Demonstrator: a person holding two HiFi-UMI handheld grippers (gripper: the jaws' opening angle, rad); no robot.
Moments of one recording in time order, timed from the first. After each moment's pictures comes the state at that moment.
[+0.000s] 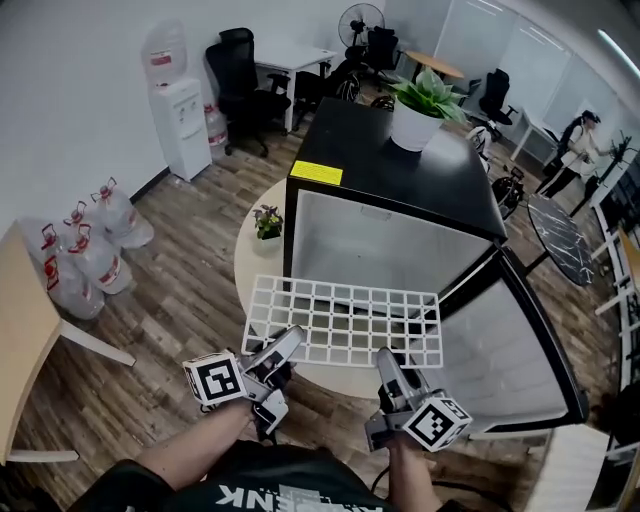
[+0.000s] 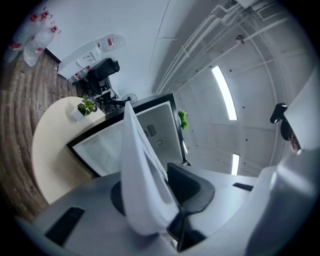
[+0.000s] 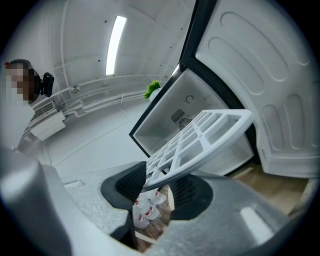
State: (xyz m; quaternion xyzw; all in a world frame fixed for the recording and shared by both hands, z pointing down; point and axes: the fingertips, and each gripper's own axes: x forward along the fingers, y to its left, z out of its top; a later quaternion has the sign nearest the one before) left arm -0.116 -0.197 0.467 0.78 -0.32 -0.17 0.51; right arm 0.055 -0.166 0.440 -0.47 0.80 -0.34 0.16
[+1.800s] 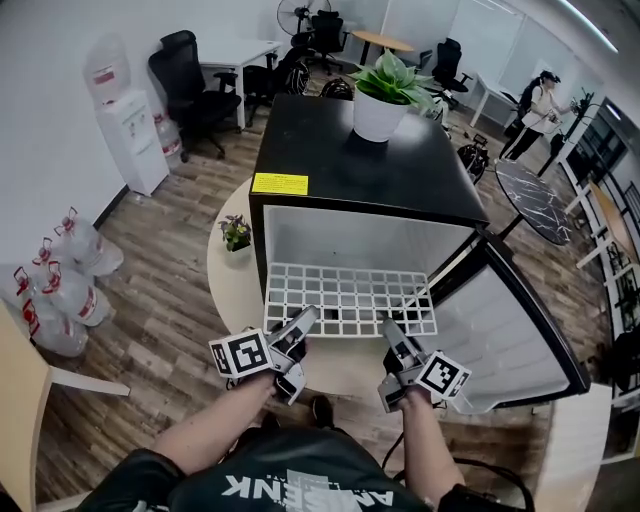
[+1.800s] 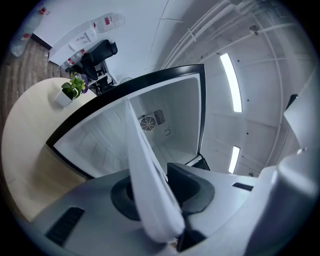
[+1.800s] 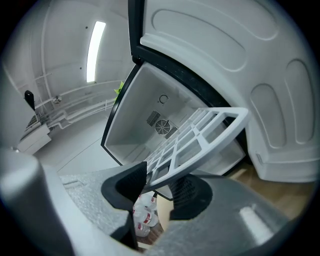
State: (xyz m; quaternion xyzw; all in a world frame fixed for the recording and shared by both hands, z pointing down) left arm -0.042 -0.287 0.485 0.82 -0.22 -0.14 0.51; right arm 0.136 -0.235 0.508 -0.57 0.72 -0.39 0.13
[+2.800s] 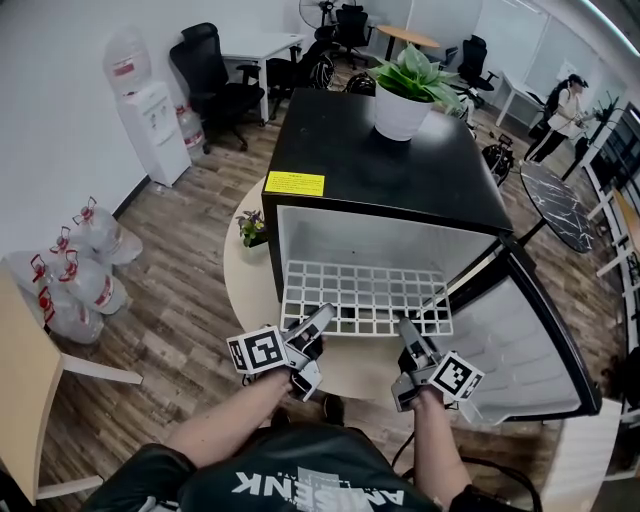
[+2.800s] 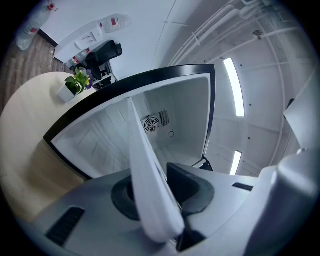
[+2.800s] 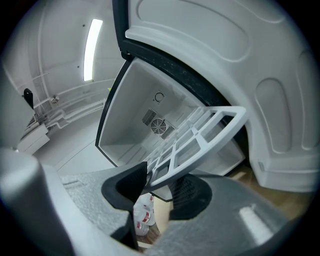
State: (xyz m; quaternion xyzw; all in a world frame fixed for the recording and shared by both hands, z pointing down) left arm -0.029 -0.305 0.495 0.81 -0.23 -0.16 0.52; right arm 0.147 -0.258 0.512 -0.56 0.72 -0.39 0.12
